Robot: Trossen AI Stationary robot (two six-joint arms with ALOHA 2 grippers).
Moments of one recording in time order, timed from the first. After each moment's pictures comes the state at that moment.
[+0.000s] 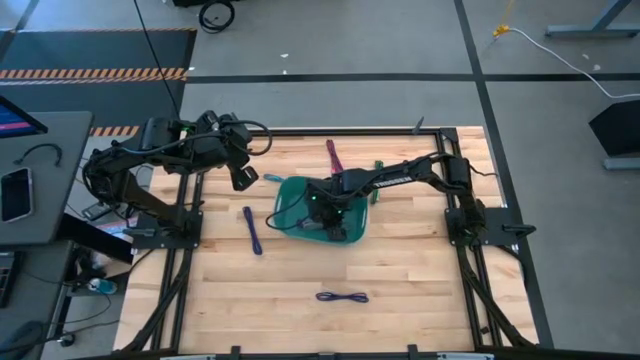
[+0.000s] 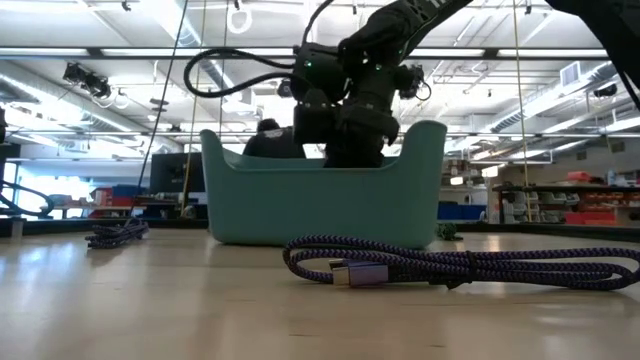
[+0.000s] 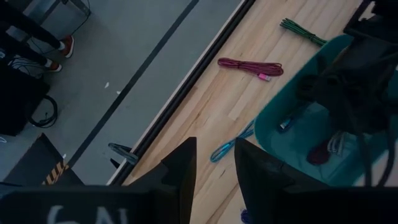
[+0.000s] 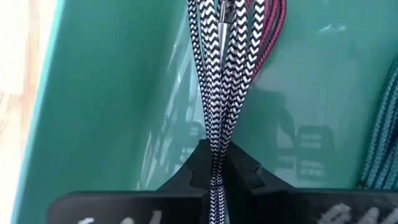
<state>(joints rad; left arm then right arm) 0.00 1.44 1.99 -1.57 -0.63 -0.38 -0.10 2.07 1.49 -0.67 -0.26 -0.13</state>
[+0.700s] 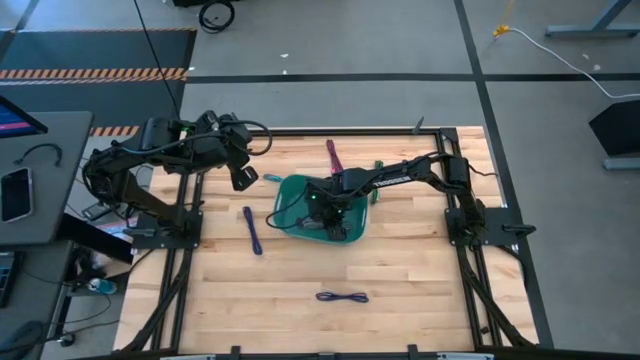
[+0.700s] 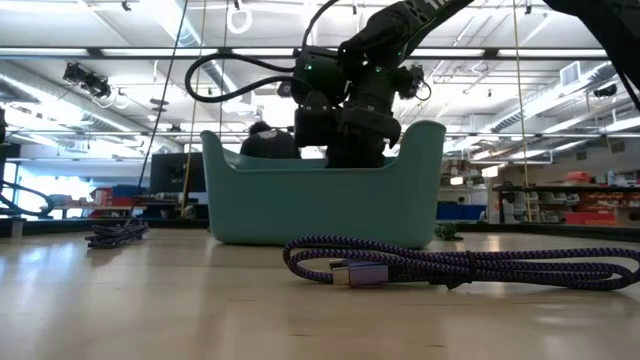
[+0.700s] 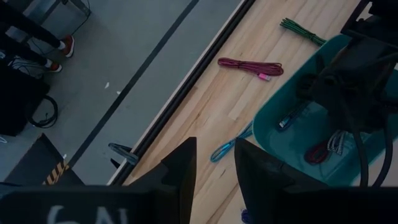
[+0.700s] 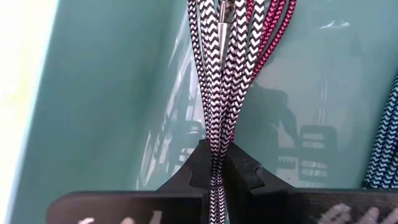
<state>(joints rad) 0.00 1.44 1.99 -1.57 -0.63 -0.38 -0.11 2.07 1.49 -0.69 -0.27 -0.14</state>
